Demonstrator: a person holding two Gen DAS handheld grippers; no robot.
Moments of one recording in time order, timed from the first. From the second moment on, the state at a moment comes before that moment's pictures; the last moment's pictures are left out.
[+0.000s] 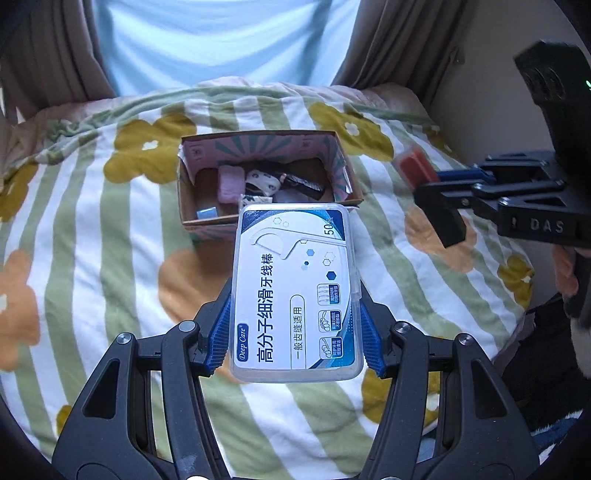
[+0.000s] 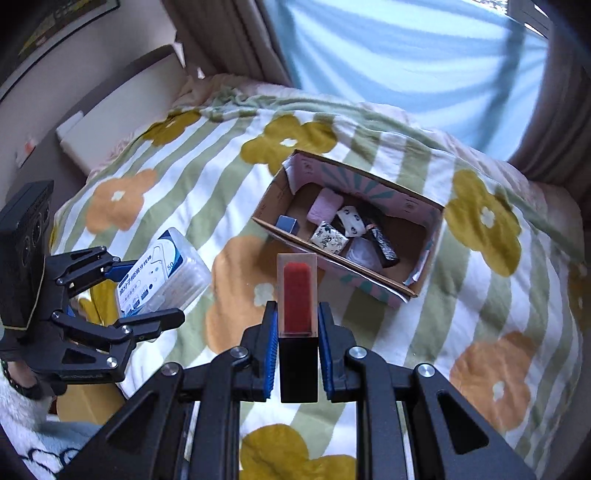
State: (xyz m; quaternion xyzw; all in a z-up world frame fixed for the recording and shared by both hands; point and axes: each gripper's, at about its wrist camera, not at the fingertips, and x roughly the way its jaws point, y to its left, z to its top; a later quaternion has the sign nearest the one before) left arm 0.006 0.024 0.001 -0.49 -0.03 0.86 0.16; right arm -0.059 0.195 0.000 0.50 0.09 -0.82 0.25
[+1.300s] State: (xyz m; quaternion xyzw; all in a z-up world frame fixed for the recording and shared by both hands) left arm -0.177 0.023 0.006 -0.47 -0.03 0.87 0.12; right arm -0.172 0.214 0.002 0.48 0.03 -0.87 0.13
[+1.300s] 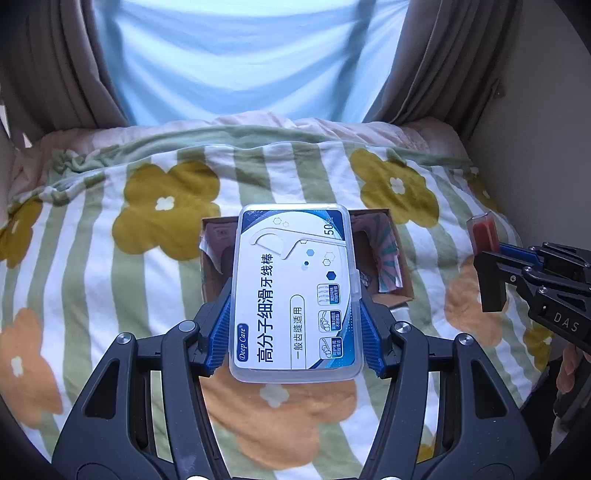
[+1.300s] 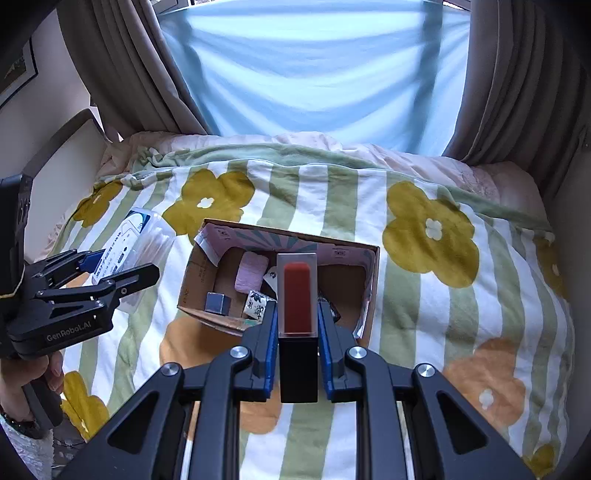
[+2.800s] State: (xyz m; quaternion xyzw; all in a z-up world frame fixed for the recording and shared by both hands) left arm -0.334 0.052 -0.197 -0.57 0.02 0.81 0.14; right arm -0.272 0.151 -0.194 0.54 0.18 -0.77 0.29
